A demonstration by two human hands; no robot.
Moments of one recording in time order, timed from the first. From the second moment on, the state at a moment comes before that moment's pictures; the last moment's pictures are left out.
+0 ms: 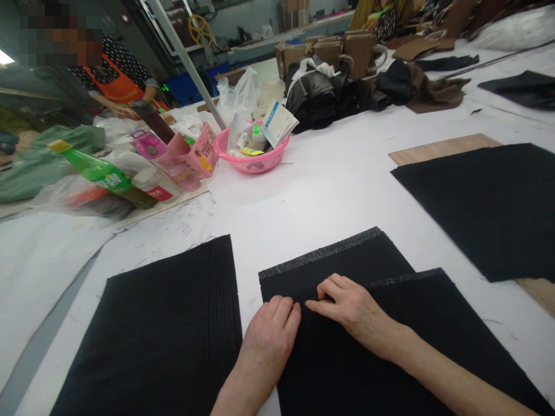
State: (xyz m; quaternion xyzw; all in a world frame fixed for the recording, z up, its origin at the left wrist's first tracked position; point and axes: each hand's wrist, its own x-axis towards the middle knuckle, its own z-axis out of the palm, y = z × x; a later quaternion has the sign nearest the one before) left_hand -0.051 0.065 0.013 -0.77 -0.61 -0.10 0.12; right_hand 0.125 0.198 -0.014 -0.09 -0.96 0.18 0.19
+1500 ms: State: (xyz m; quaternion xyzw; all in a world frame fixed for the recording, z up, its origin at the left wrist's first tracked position) left_hand 0.002 0.048 -0.011 -0.66 -0.73 -0.03 0.18; right_hand 0.150 0.226 -0.009 -0.04 -0.97 0.13 0.18
